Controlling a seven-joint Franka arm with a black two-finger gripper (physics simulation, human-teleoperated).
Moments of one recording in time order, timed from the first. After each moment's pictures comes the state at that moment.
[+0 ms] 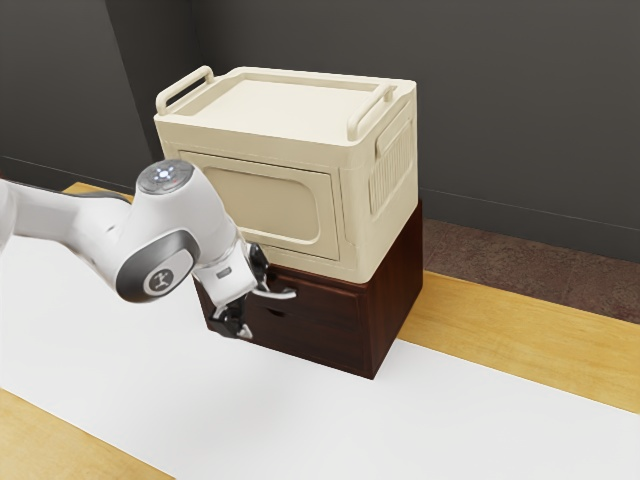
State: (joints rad) arm -0.32 -0.10 0.13 -2.43 0.15 2.63 1.12
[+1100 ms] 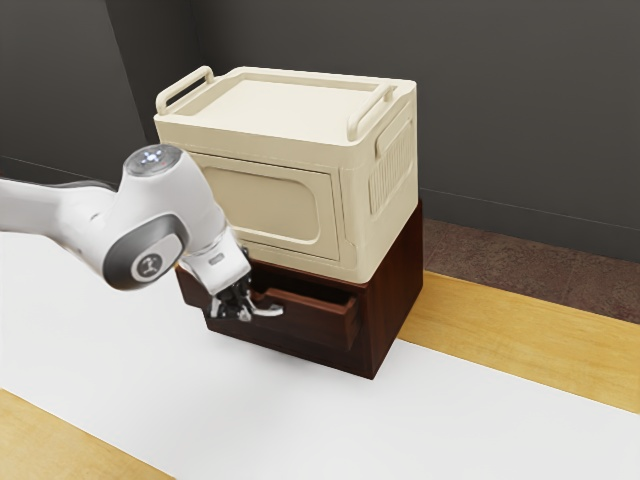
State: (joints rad) arm -0.32 -0.17 0.15 -2.44 0.11 2.53 1.04
